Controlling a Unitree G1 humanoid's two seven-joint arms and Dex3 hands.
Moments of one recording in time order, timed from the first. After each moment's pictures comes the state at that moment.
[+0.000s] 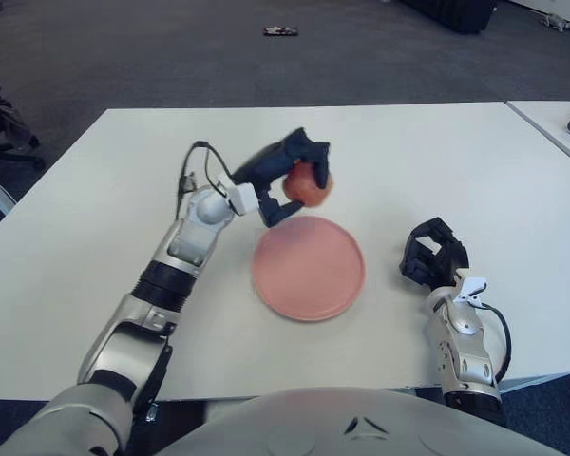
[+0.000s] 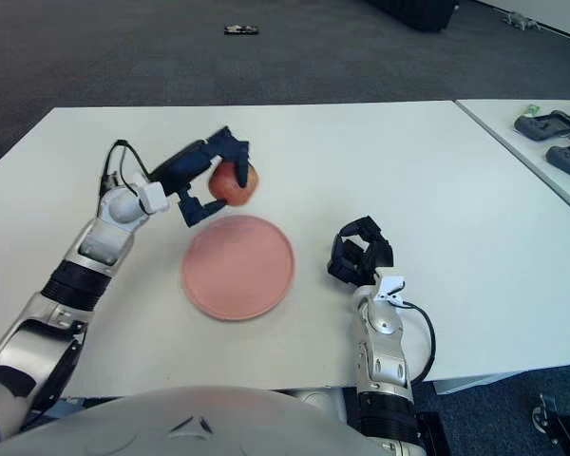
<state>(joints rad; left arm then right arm) -0.44 0.29 -0.30 0.12 0.13 -0.47 -0.41 0.17 0.02 -0.14 0.03 0.06 -0.10 -0.08</state>
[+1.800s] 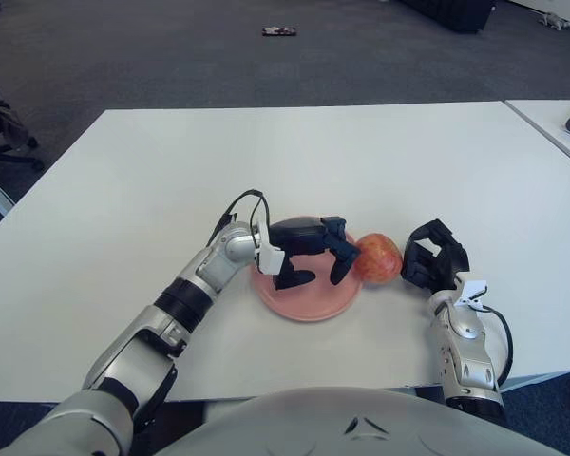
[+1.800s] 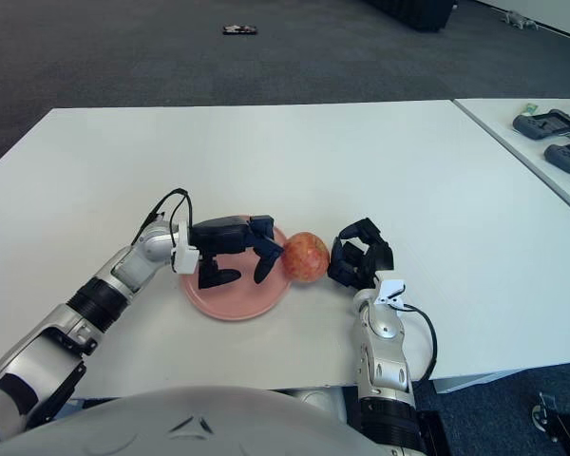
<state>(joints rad) -0.38 0.29 -0.50 0.31 0.22 -0.70 -0.65 0.20 0.02 -0.13 0.01 0.05 -0.10 -0.09</state>
